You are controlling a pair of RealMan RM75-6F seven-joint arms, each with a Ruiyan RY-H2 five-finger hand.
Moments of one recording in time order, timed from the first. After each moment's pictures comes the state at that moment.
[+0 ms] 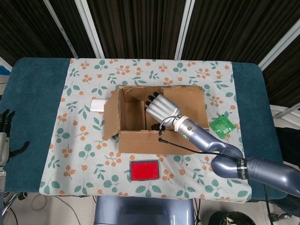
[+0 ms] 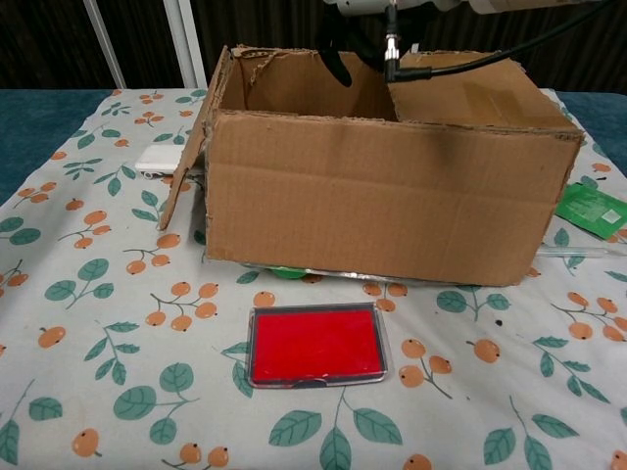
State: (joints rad) left arm -0.24 -1.20 -0.07 -1.55 1.24 1.53 0.04; right arm 1.11 -1.25 0.32 -1.56 -1.16 0.57 -0.53
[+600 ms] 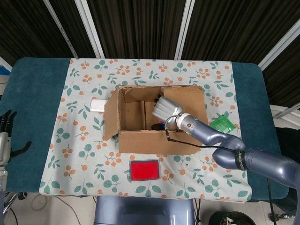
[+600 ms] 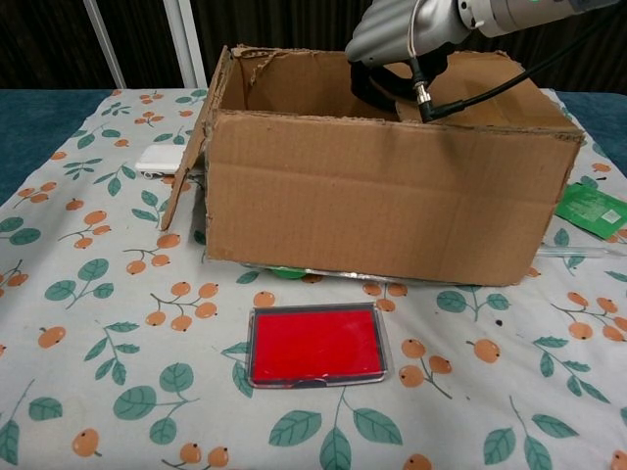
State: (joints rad) left arm -0.22 -1.20 -0.11 -1.56 1.25 1.48 0.03; right arm 1.22 -1.22 0.18 -1.45 -1.28 0.45 -0.52
